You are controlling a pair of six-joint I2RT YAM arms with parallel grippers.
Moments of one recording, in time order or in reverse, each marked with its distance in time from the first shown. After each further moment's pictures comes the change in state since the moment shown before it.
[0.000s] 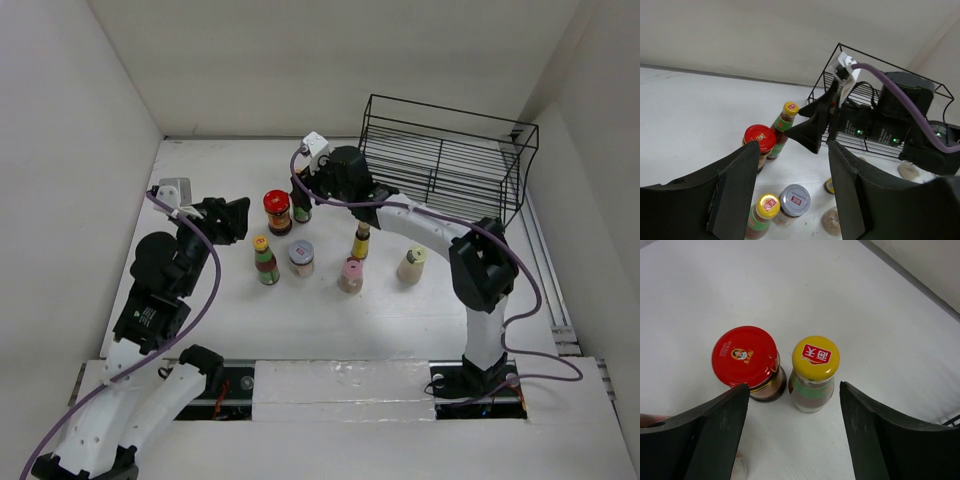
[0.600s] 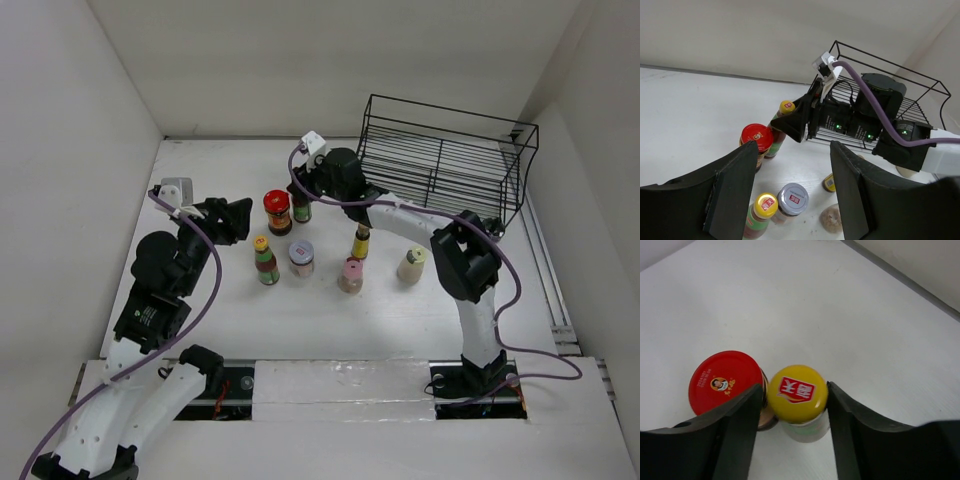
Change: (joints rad) left arm 0.000 0.004 0.000 0.001 0.015 0.000; right arm -0.020 0.138 0.058 0.137 -0.023 0.066
